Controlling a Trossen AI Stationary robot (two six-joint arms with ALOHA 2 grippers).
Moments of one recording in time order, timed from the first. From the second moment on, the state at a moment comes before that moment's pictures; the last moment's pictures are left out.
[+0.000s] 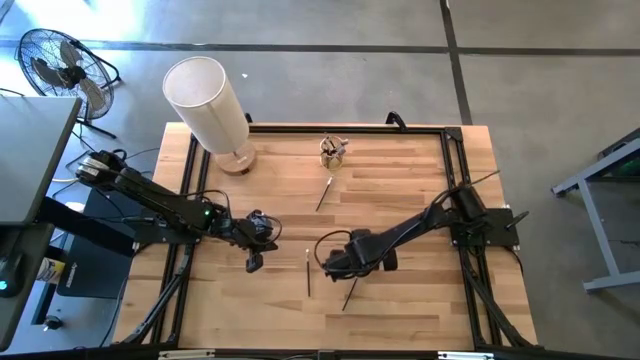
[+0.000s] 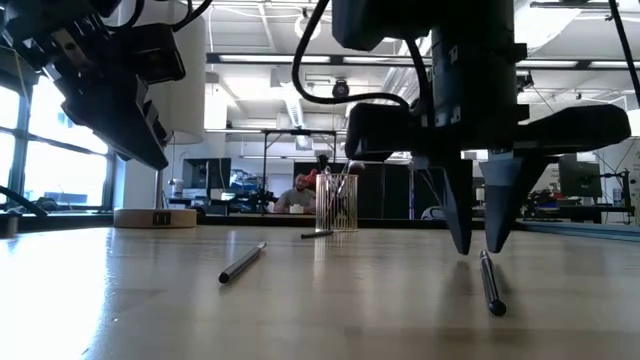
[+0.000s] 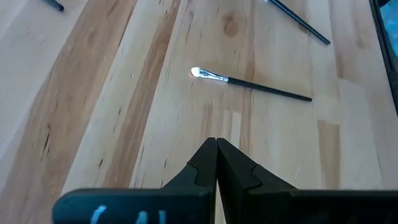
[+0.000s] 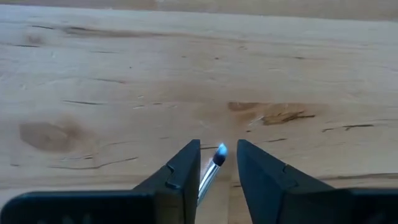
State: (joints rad) left arm -0.34 1.17 0.51 -0.07 -0.14 -0.54; right arm 0.35 2.07 1.46 -0.99 0.07 1.90
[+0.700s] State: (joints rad) left arm -0.34 1.17 0.51 -0.08 -0.14 -0.47; right arm 0.36 2.09 1.46 -0.91 0.15 1.64
